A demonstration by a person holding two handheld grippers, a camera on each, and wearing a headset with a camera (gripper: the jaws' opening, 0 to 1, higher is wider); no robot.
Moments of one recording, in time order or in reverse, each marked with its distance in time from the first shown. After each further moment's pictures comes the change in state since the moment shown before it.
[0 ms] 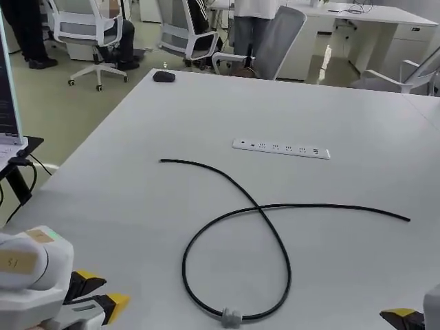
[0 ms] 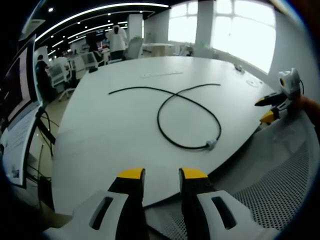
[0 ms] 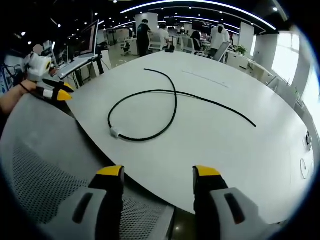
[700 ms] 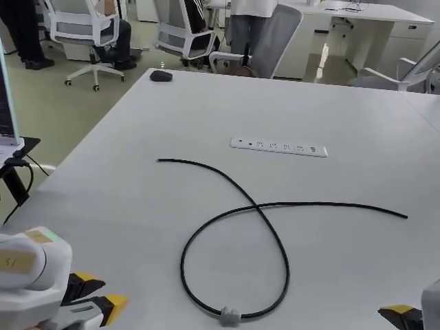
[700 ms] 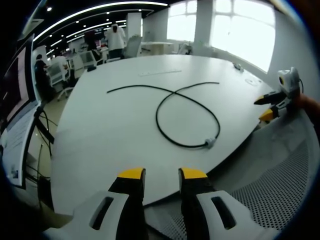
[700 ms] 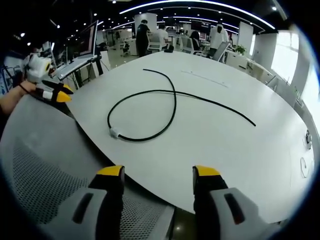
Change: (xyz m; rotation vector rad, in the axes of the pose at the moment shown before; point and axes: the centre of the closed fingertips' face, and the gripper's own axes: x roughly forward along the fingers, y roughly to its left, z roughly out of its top) left arm 0.001 -0.003 -0.002 0.004 0.016 -0.012; right arm 0.000 -0.001 0.000 0.008 -0.001 -0.003
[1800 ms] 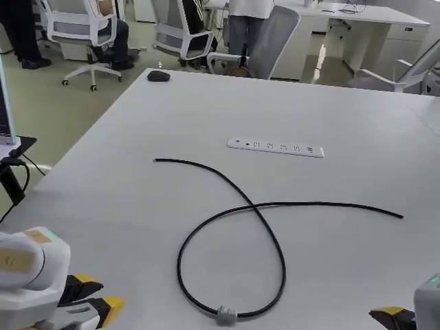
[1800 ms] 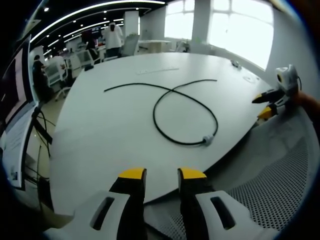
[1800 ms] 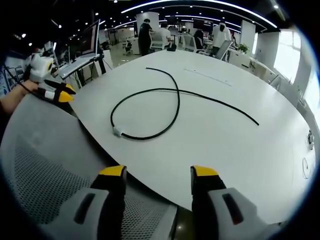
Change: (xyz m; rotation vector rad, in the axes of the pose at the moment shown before) left arm 0.000 -0.004 -0.003 0.014 0.021 -0.017; right arm 0.001 0.005 -0.002 -0.005 0.012 0.030
